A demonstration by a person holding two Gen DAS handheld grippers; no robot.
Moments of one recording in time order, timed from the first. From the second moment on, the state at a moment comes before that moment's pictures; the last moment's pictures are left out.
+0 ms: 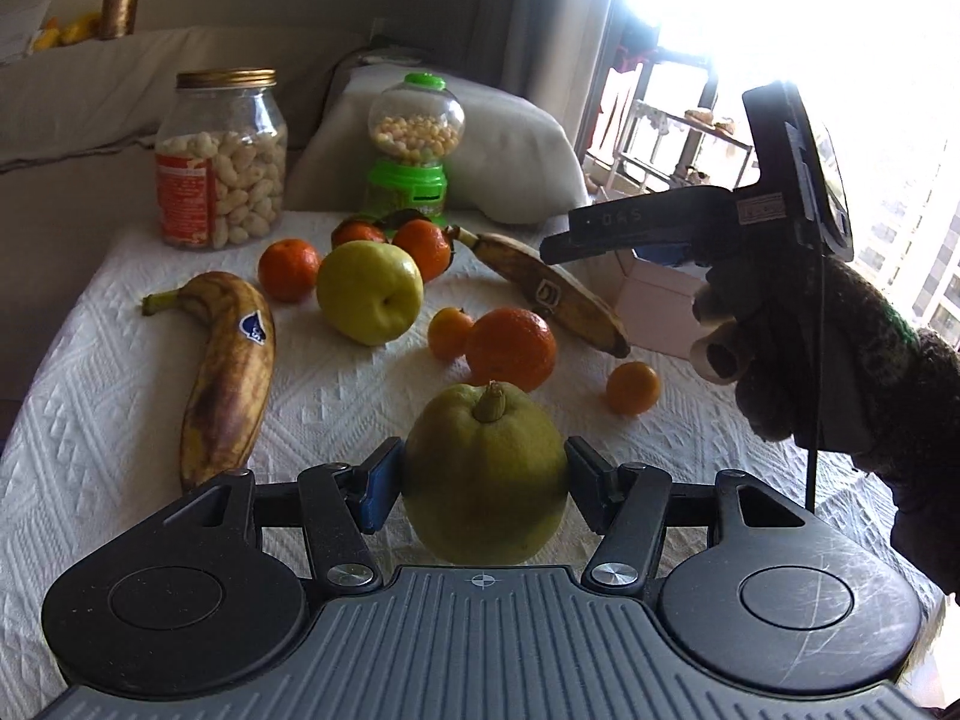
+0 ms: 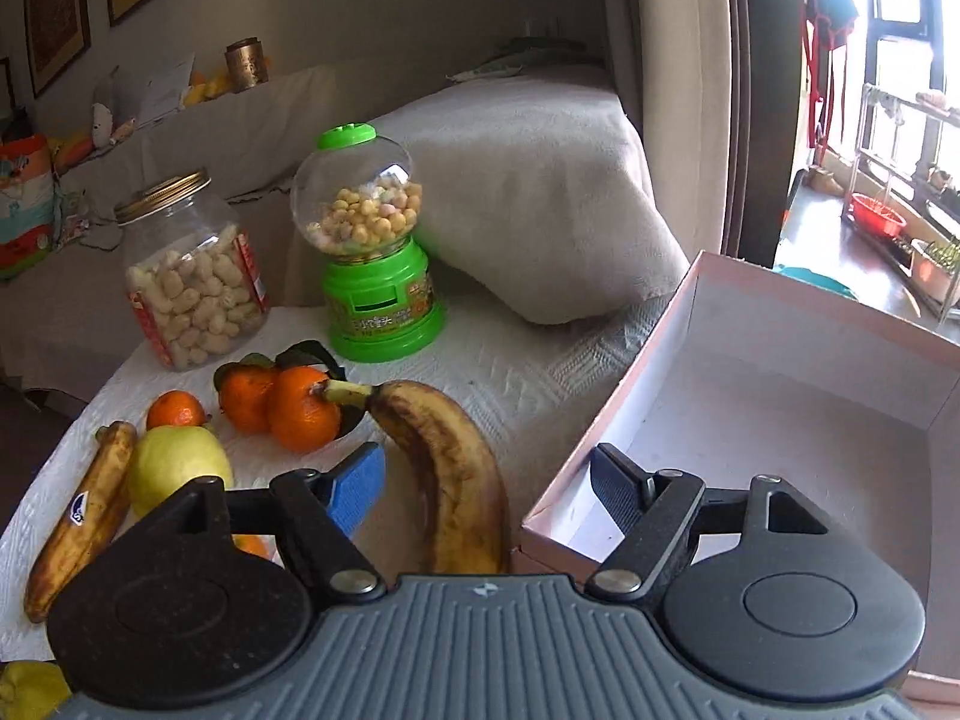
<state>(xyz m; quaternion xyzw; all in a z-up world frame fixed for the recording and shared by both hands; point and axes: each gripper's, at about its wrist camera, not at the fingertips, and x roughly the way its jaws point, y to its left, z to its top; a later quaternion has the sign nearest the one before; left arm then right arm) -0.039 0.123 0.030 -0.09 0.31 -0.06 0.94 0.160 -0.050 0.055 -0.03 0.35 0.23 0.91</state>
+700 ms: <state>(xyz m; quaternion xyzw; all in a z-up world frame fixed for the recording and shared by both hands) -0.039 0.118 0.031 -0.10 0.32 -0.07 0.94 0.036 -0.087 0.067 -0.10 0.30 0.29 0.90</state>
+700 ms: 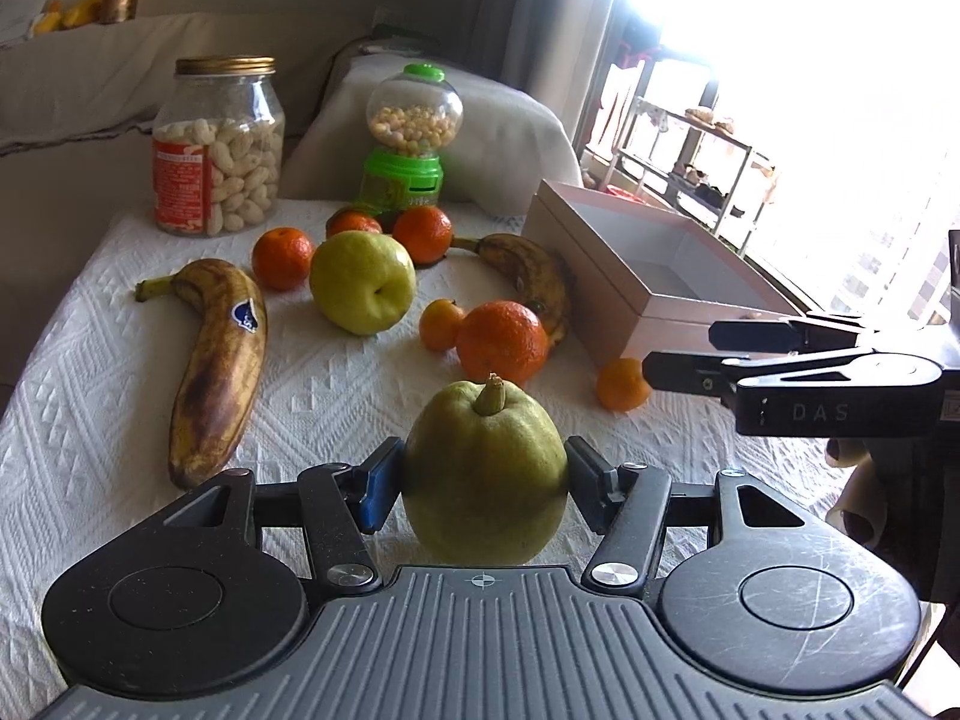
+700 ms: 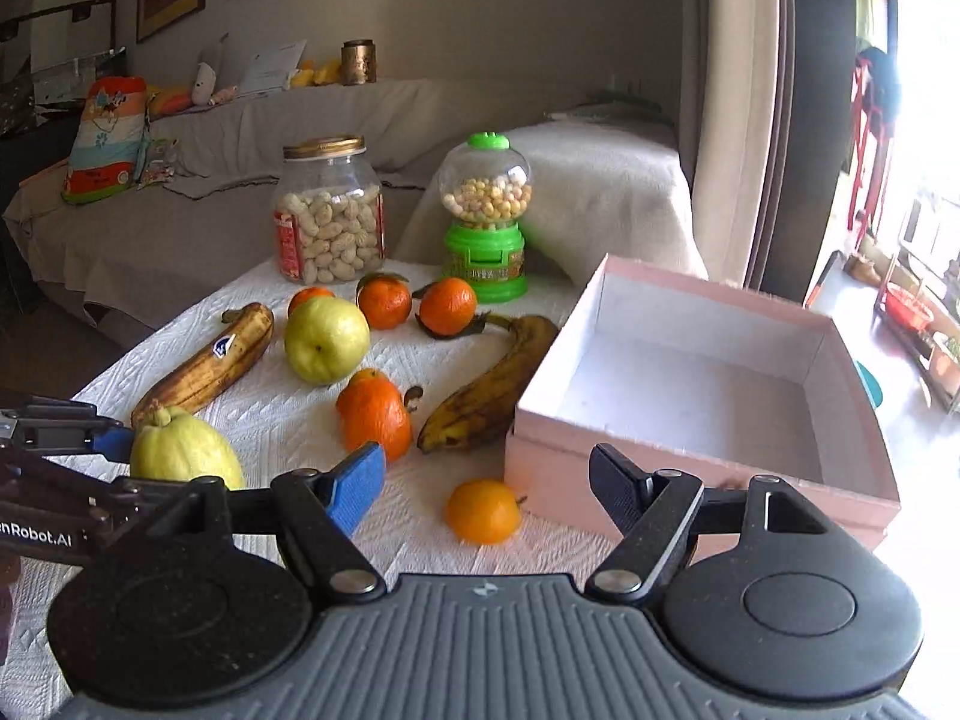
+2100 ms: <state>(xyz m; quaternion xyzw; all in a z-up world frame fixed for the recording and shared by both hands) 0.162 -0.023 0.059 0.06 0.41 -0.20 0.89 0.010 -0.191 0.062 0.01 0.28 0.23 0.93</state>
